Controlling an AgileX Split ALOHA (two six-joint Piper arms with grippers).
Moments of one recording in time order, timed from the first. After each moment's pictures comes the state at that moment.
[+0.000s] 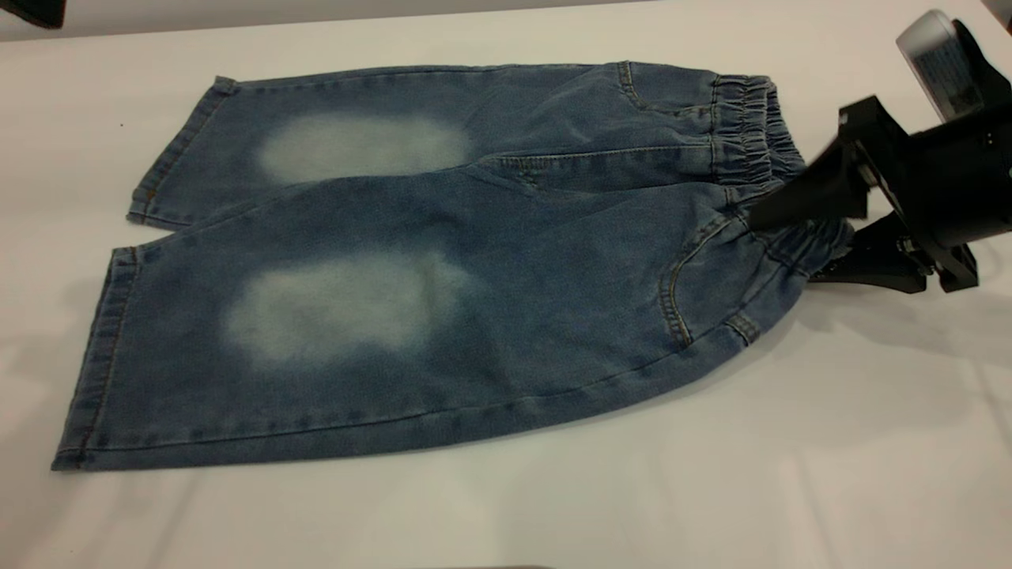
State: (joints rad) left arm -0.16 1.30 -0.78 -0.11 0.41 -0.01; right arm -0.08 2.19 -0.73 1.82 0.81 -1.53
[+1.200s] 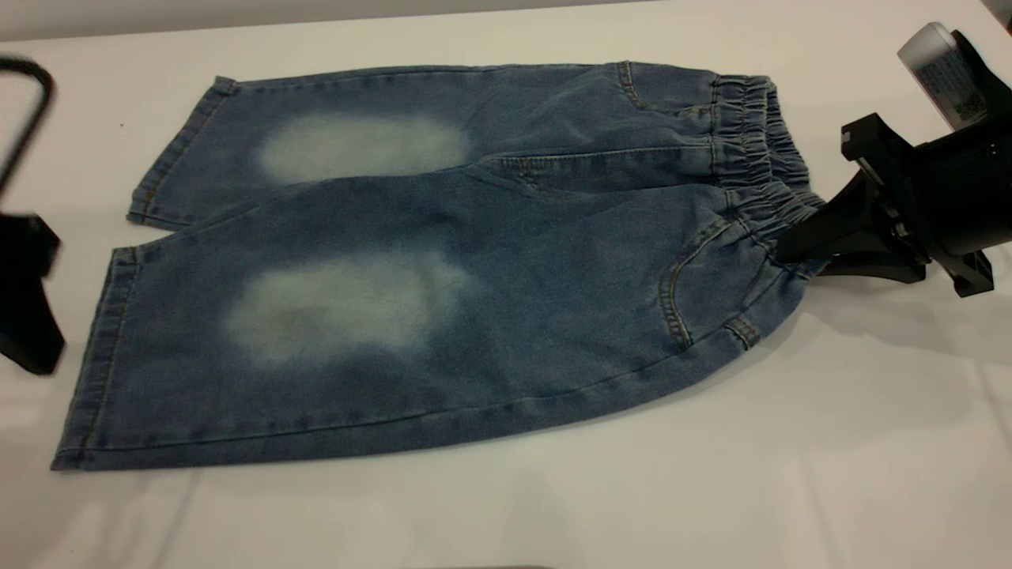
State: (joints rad) left arm -0.16 1.54 -0.55 0.06 0.41 -0.25; right arm -0.08 2.19 -0.73 1.81 0.77 -1.55
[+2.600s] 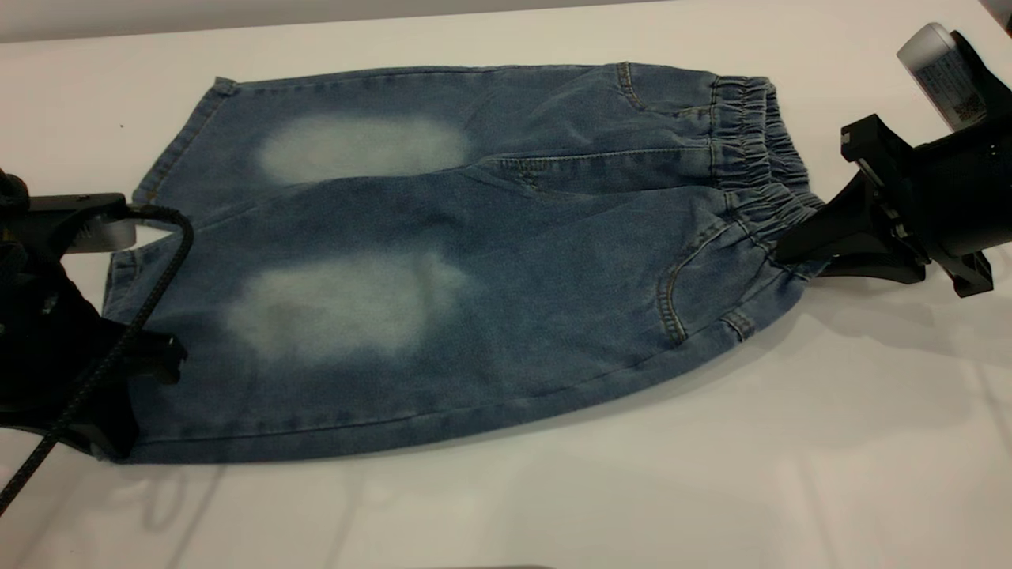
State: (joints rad) left arm -0.18 1.94 -0.56 0.06 0.11 -0.23; right arm -0.08 2.19 -0.73 1.80 0.77 -1.55
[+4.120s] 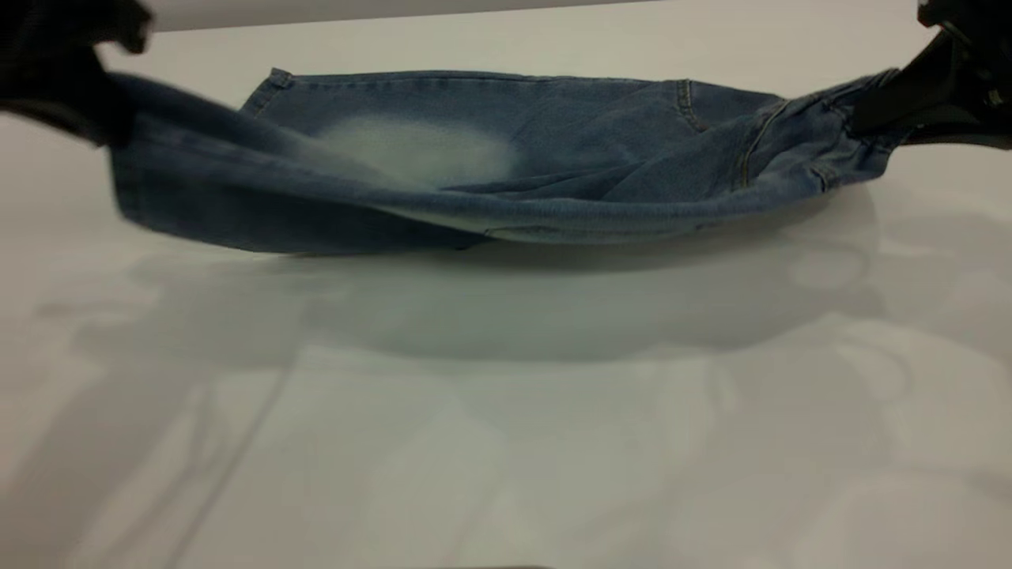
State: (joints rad) left arm -0.27 1.55 -0.83 0.06 0.35 -0.19; right arm -0.08 1.81 -0.66 1.76 0.58 -1.52
